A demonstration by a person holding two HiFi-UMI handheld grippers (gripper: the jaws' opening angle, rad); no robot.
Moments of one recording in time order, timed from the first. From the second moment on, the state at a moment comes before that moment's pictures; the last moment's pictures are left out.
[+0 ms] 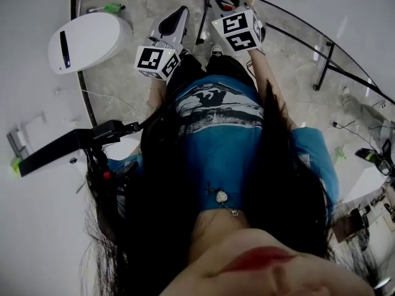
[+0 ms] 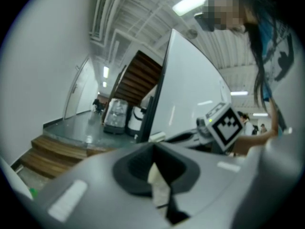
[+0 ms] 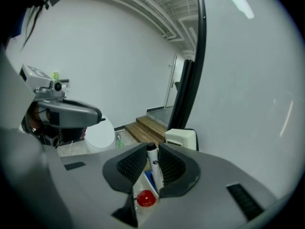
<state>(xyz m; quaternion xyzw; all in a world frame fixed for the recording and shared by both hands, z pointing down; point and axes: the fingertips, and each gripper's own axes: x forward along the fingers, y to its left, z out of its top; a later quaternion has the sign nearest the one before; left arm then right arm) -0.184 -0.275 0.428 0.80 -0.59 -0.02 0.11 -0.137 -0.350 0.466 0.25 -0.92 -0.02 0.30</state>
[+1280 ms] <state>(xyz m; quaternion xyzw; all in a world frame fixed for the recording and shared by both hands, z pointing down) -0.127 -0.260 0.415 0.90 -0.42 -0.02 0.12 0.001 -0.299 0.330 0.50 -0.86 0.08 0.02</state>
